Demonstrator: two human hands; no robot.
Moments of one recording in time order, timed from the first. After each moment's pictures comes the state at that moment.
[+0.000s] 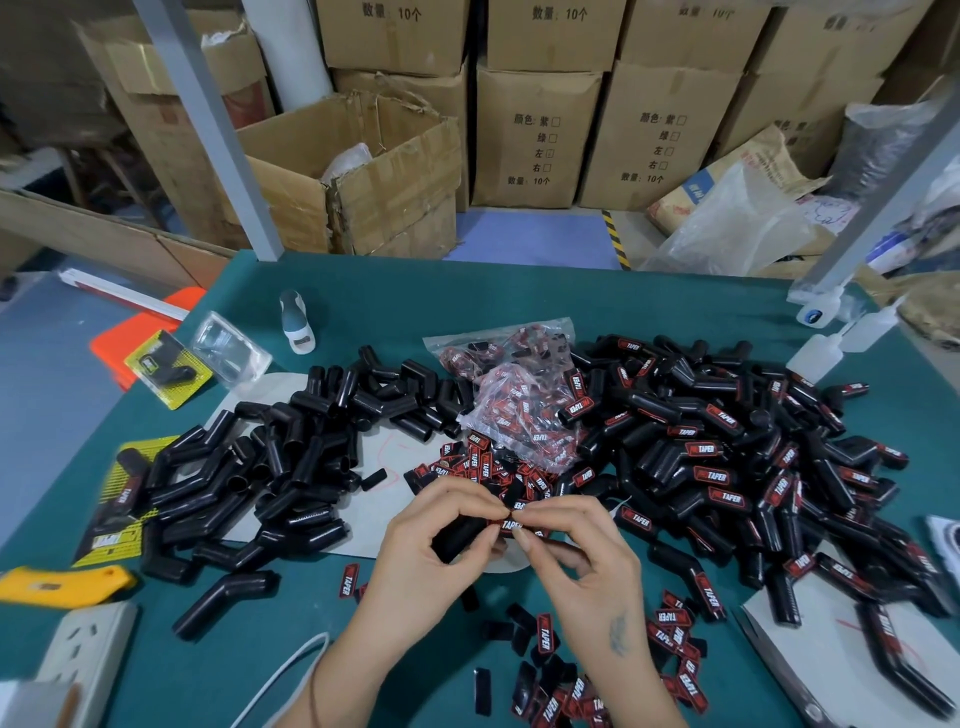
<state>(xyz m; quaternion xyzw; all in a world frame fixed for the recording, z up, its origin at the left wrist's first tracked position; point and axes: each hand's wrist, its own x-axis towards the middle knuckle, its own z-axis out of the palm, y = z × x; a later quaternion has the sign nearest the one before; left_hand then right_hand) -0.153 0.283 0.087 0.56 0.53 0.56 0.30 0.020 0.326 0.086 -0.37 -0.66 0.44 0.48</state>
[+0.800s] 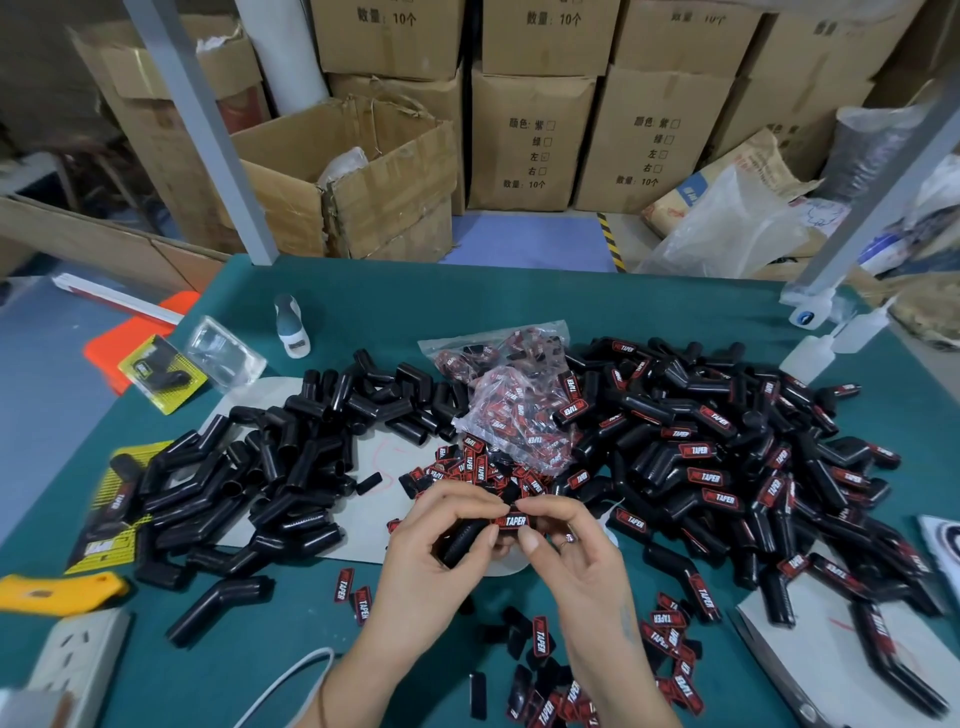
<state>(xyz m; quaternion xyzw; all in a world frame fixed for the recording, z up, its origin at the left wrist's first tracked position) -0.142 0.284 0.083 0.51 0.54 0.60 0.30 0.016 0.323 0.093 -0.38 -0.51 0.62 0.46</state>
